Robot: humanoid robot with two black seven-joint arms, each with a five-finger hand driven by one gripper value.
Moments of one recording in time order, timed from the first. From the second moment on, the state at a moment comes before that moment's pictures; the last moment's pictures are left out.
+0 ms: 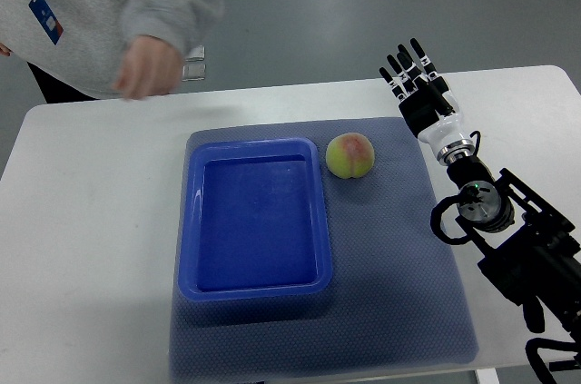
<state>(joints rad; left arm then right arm) -0.06 0.00 0.03 -0.29 0.00 -0.04 0.14 0.52 -0.03 1.14 0.81 -0.18 0.28 0.32</state>
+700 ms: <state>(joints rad) -0.06 0.00 0.03 -0.30 0.00 -0.04 0.14 0.88 -0.36 0.56 0.81 -0.97 0.29 0.27</state>
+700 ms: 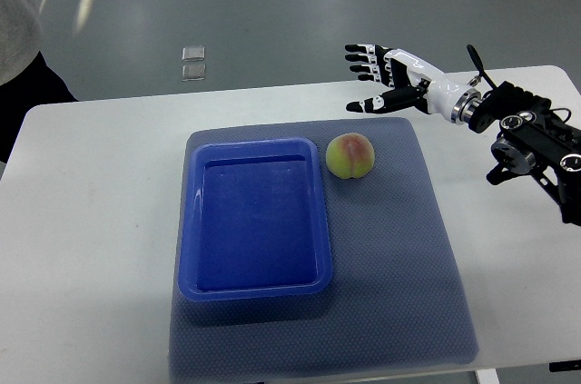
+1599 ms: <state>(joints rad) -0.06 0.00 0.03 -0.30 0.00 -0.04 0.14 1.03 -0.31 0.22 0.81 -1.10 0.31 0.11</state>
